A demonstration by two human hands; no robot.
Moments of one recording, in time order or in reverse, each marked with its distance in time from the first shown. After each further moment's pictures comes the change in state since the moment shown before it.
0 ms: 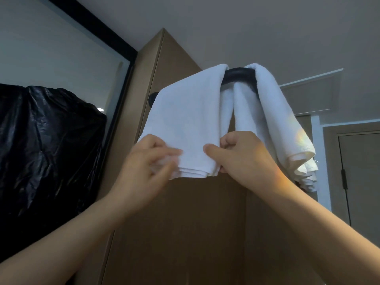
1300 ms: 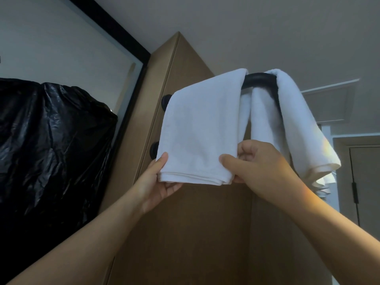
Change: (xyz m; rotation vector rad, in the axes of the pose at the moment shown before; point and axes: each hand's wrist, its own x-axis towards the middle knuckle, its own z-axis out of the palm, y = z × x) left_hand 0.006 -0.078 0.043 -1.324 -0.105 -0.889; right_hand 0.004 0.010 0.005 0.048 -0.062 0.005
